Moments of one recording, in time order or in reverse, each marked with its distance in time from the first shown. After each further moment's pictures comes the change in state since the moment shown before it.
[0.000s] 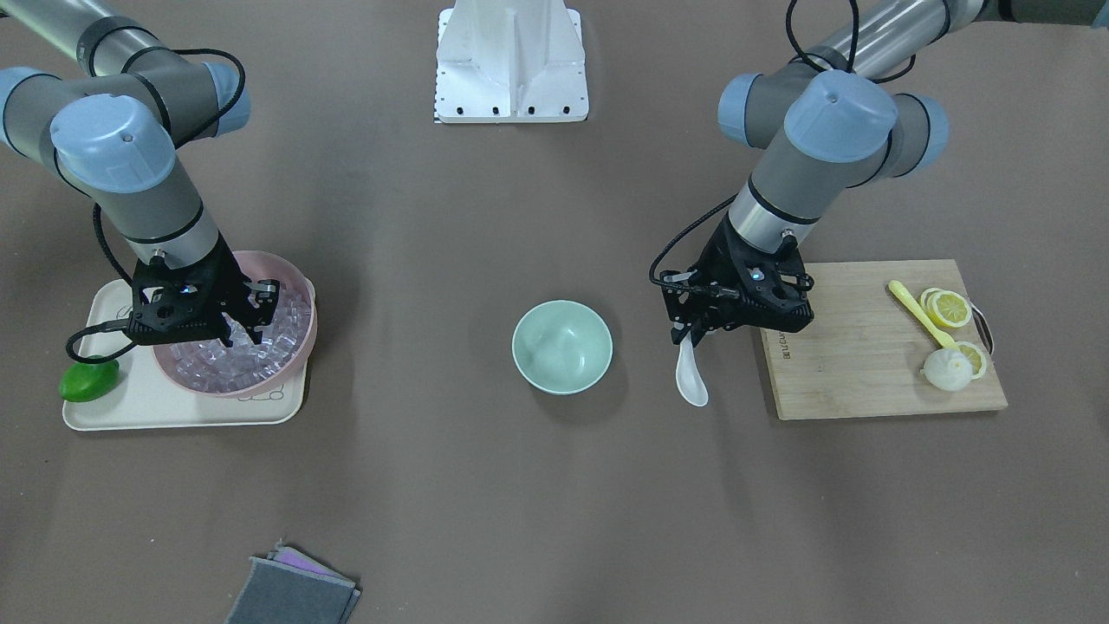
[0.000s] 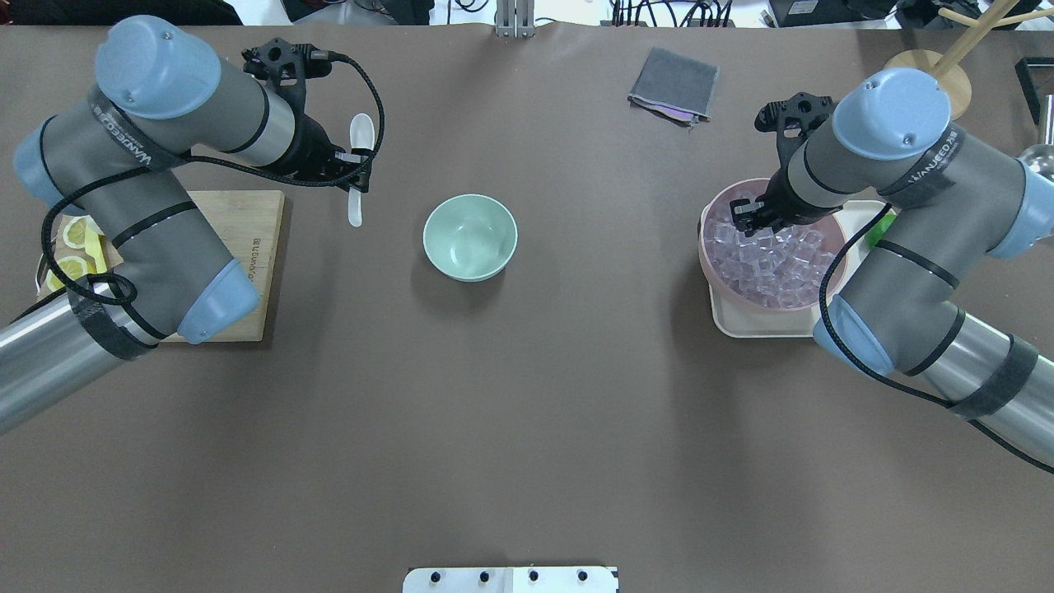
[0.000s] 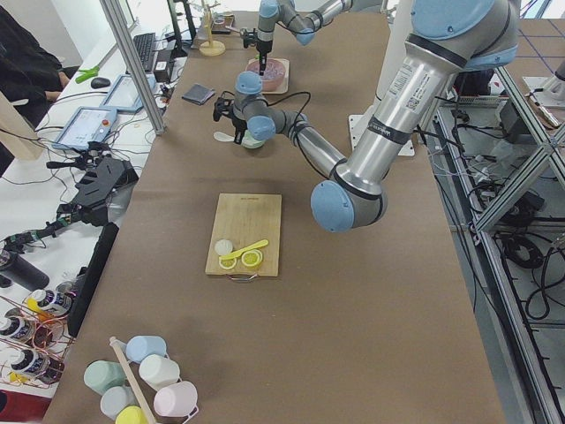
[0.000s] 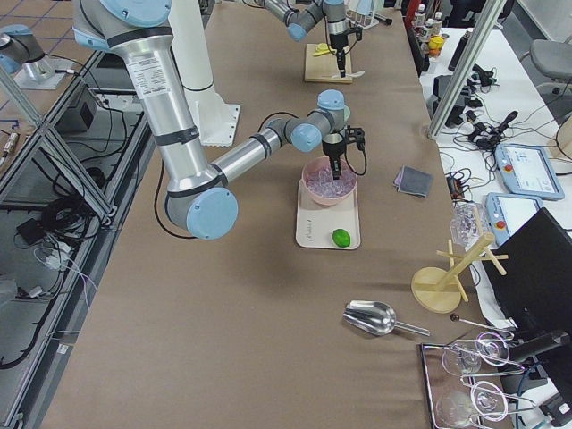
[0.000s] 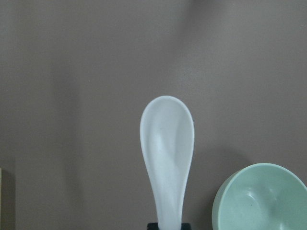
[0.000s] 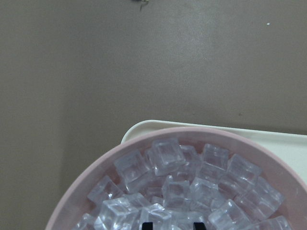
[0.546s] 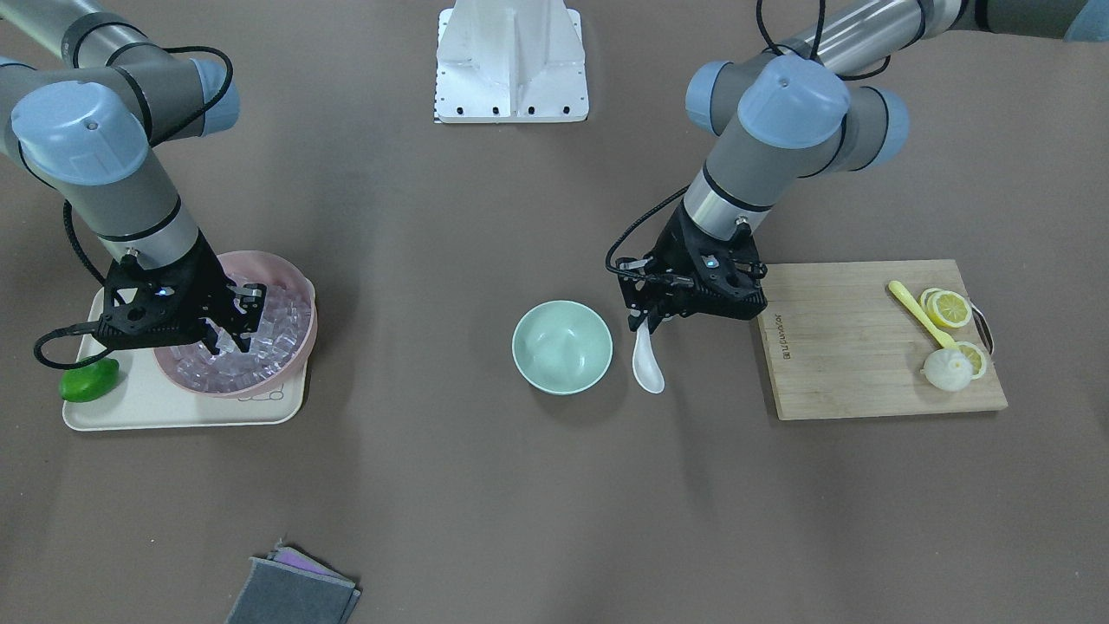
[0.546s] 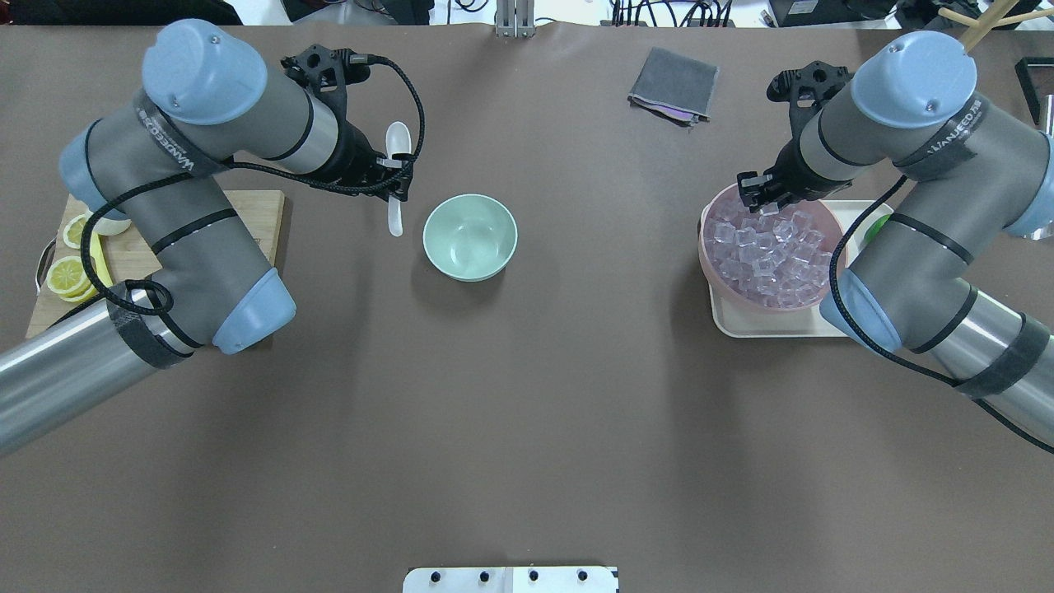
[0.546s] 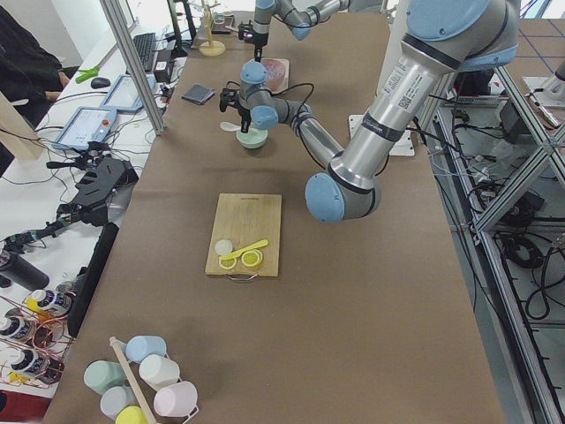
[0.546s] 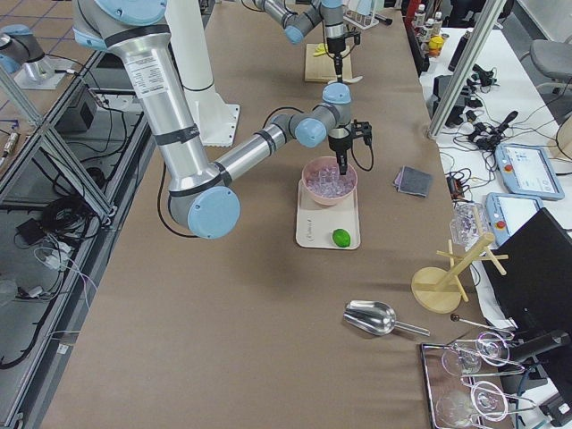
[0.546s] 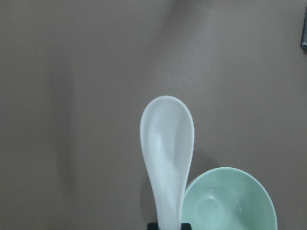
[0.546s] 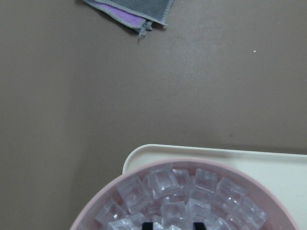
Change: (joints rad) left arm 0.062 -0.060 0.006 0.019 0.003 -0.113; right arm 0.042 0.026 0.007 -0.008 0.018 0.013
